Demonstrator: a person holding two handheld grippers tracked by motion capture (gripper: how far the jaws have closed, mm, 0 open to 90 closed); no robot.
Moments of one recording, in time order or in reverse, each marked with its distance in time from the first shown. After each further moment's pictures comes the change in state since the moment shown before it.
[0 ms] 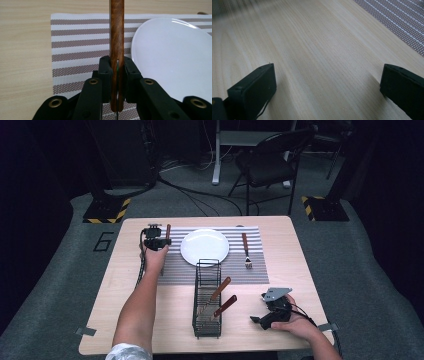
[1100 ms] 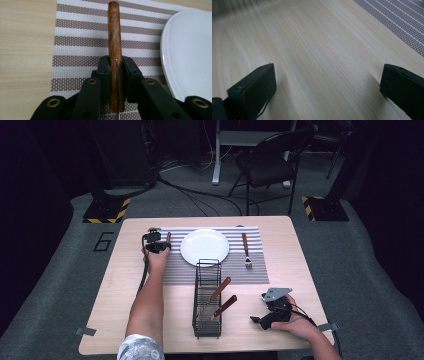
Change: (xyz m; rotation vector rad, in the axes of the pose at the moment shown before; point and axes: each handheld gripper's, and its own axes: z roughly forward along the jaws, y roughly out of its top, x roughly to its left) left arm 0.015 -0.015 0.033 0.035 0.030 -0.127; right arm 0.000 0.000 0.000 0.000 0.000 0.000
